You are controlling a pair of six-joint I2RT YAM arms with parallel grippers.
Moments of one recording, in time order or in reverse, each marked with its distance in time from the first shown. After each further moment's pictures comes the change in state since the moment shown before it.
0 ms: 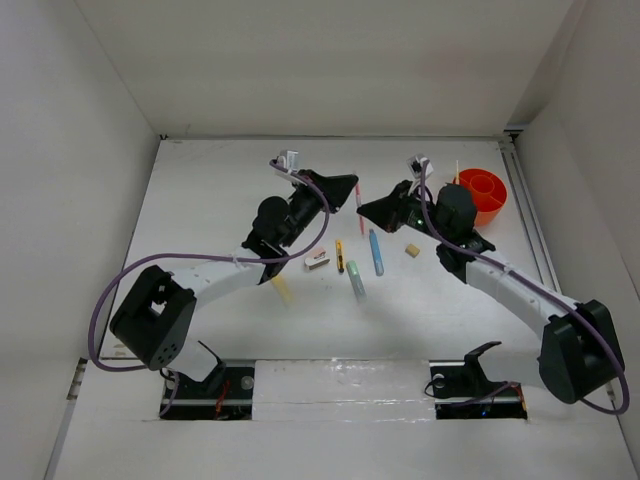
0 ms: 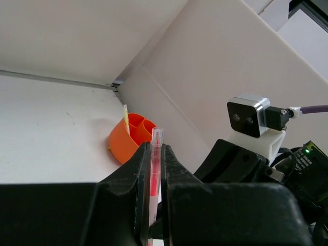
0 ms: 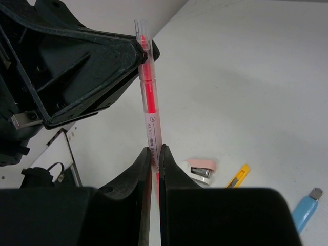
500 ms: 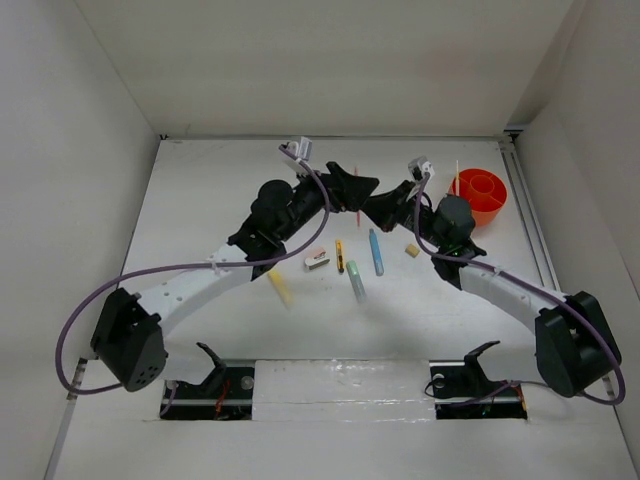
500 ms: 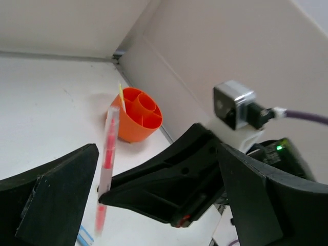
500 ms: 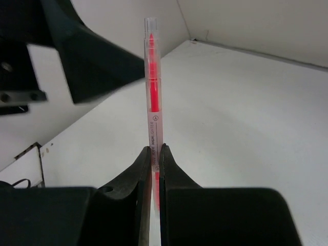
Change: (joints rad) left arm -0.048 -0.116 0.162 -0.423 0.027 0.095; right arm 0.036 0.046 -0.086 0.294 0.041 -0.077
